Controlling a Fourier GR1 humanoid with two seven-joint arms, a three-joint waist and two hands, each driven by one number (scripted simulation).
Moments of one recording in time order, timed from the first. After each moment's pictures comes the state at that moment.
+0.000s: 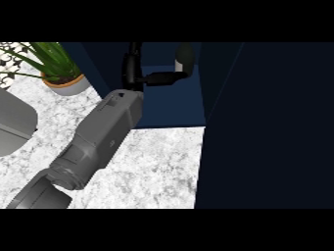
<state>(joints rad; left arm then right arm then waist) -1.13 0.02 -0.26 -0.22 0.66 0.49 -0.64 0.28 -0.16 0.32 -2.50 -0.09 0.11 0.31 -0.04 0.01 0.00</state>
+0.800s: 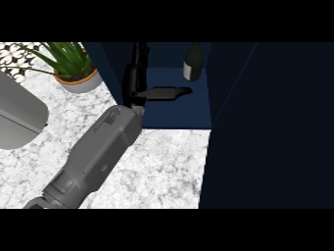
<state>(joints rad) -0.88 0.04 -0.33 -0.65 0.62 0.45 -0.57 0.28 -0.15 0.35 -2.51 -0.08 0.06 0.35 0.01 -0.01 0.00</state>
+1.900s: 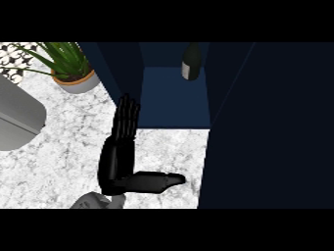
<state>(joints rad) -0.20 0.15 -0.61 -1.55 0.48 0.59 -0.44 0.28 -0.19 0.40 -2.52 -0.06 0.03 0.36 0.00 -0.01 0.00</state>
